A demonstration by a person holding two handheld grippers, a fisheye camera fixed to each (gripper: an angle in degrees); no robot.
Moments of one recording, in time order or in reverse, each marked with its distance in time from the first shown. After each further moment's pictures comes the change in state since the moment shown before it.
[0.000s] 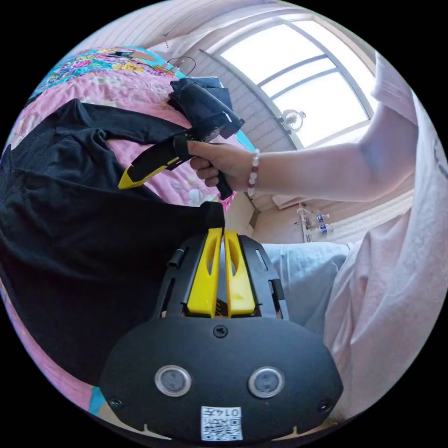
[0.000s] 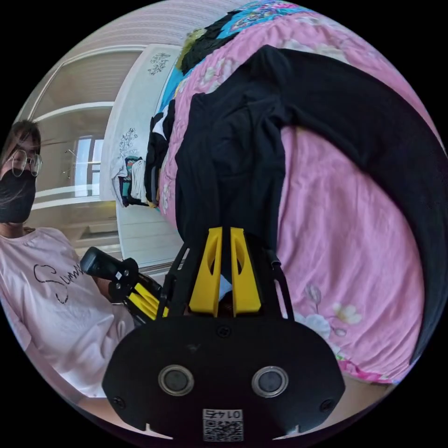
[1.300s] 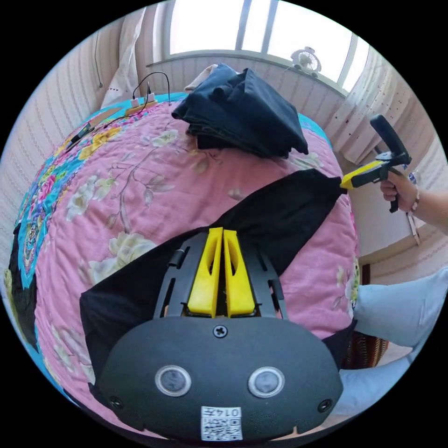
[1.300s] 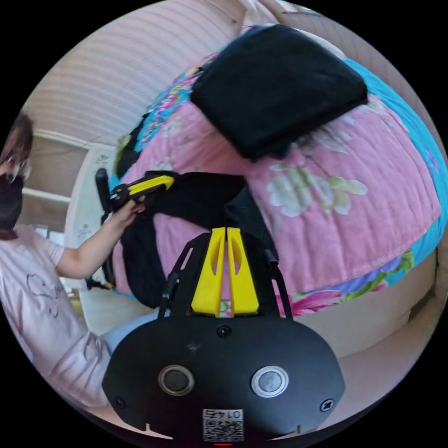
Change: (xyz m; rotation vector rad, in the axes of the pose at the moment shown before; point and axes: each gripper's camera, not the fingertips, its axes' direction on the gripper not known) left arm -0.333 -0.042 0.277 -0.135 -0.546 0.463; right arm -0.110 0.136 -0.277 0.563 0.291 0.329
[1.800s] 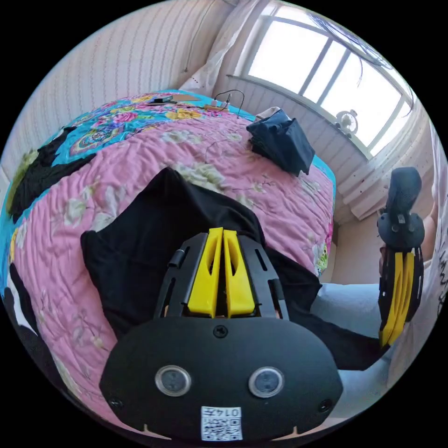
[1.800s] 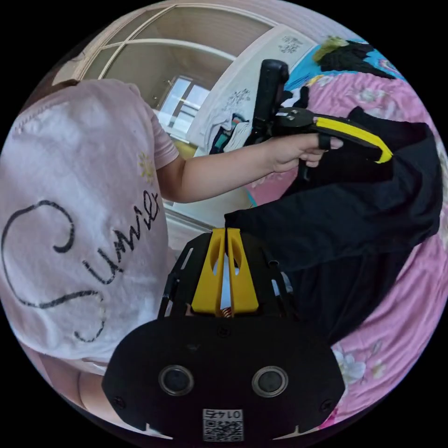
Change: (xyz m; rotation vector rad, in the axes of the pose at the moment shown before) left arm -0.129 0.271 -0.184 0.117 -0.017 -0.414; right arm -0.320 0.146 0.108 -0.652 -0.730 -0.804
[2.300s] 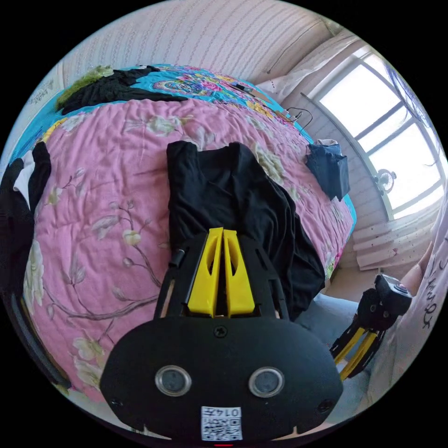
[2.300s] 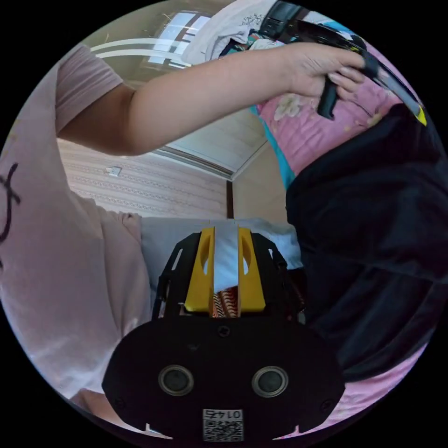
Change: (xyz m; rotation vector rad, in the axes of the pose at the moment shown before) left arm -0.207 0.086 -0.112 0.002 -0.046 -0.404; right arm 0.006 0.005 0.216 -0.463 0.001 -0.058
